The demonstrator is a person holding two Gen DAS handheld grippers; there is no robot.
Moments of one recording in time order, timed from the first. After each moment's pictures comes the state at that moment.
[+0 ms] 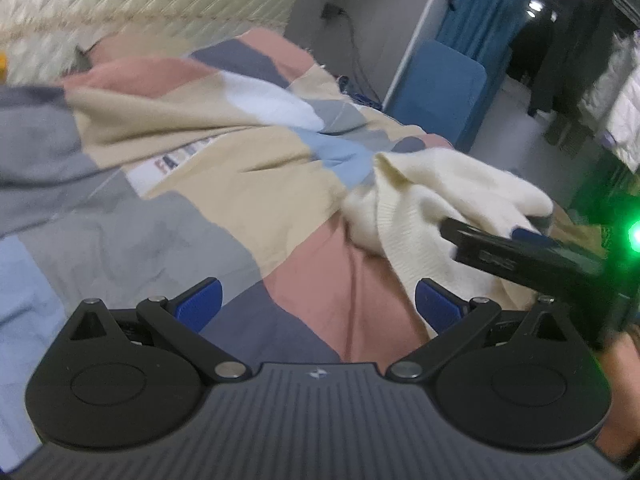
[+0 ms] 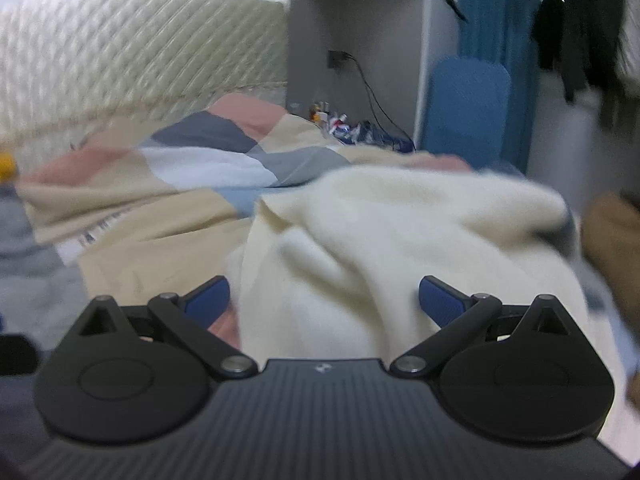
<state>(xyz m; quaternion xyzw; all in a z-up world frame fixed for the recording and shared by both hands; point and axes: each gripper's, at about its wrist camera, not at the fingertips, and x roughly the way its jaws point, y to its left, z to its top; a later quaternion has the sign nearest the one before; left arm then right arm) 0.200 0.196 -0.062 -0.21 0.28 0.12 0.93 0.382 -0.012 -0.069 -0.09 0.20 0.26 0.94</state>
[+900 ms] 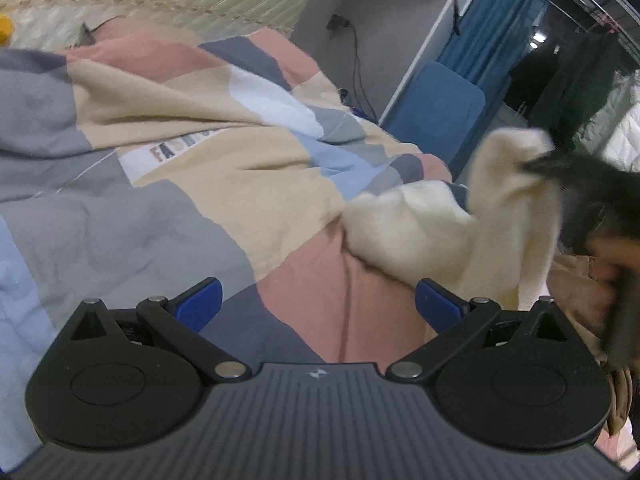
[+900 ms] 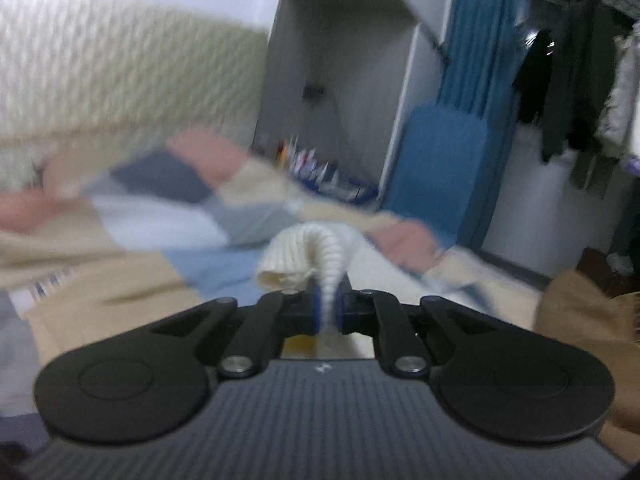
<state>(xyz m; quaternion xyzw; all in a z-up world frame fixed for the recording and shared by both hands) 0.203 0.203 -0.078 -0.24 0.25 0.11 0.93 0.402 -0.025 0.021 -0.11 0.15 0.21 0.96</state>
